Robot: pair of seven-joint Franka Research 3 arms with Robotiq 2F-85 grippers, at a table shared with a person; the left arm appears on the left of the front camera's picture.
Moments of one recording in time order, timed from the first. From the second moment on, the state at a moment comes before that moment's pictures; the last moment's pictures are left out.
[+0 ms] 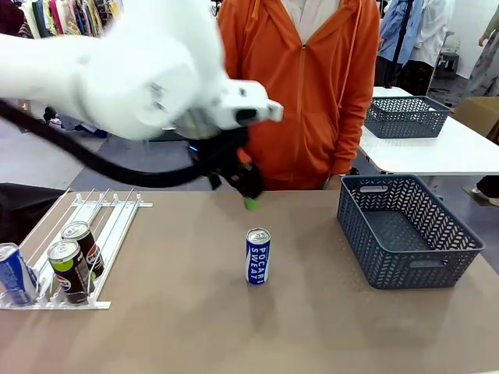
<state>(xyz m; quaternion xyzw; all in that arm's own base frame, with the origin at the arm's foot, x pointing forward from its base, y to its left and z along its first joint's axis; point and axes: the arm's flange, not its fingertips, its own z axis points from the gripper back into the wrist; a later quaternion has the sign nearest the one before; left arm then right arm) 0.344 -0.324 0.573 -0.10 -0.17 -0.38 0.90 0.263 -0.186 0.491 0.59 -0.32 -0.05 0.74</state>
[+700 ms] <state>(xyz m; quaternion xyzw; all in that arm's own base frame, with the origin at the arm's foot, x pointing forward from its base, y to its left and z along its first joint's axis) 0.297 0.100 0.561 -0.43 -0.19 -0.25 0.85 0.263 -0.186 0.491 0.59 -0.32 -0.05 0.74</state>
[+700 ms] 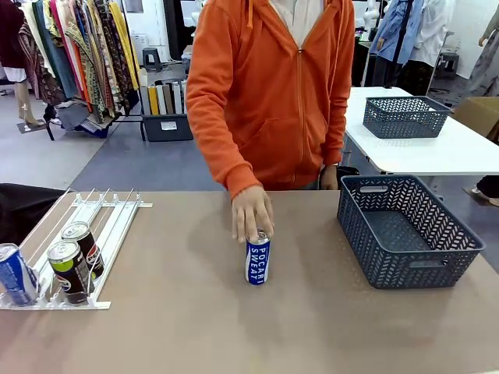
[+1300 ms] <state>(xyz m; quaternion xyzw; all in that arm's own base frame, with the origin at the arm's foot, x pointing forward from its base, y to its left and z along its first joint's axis) 0.296 0.149 0.516 -0.51 -0.21 -0.16 0.82 0.263 -0.186 0.491 0.59 -0.32 -0.05 0.74</state>
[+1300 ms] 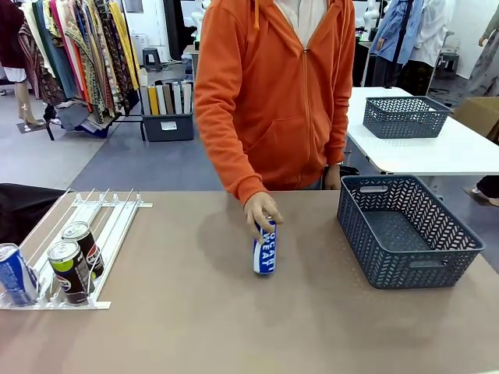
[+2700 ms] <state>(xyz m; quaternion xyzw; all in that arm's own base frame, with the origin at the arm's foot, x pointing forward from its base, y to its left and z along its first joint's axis) 0.304 0.070 0.563 0.02 -0.16 -0.04 0.99 0.263 -0.186 0.491 0.59 -0.32 -0.05 0.74</state>
